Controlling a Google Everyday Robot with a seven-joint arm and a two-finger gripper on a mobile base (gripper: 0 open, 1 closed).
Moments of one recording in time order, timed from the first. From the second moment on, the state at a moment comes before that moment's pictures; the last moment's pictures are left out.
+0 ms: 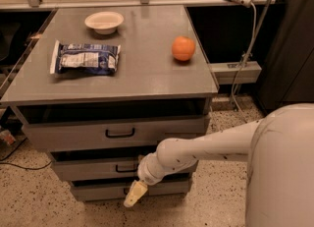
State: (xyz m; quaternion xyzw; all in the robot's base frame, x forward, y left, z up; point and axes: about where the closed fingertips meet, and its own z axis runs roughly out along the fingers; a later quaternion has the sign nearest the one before) arm 0.489 0.081 0.464 -0.58 0.75 0.22 0.23
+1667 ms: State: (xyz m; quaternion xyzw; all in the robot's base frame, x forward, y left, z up) arm 0.507 0.080 0.463 -0.58 0.75 0.19 0.25
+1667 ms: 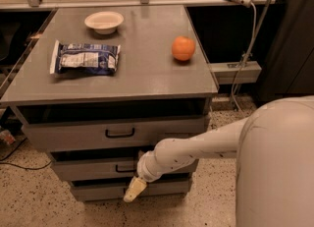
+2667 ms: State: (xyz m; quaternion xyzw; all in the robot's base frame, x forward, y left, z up) arm 0.515 0.094 0.432 -0.60 0.74 0.20 0.24
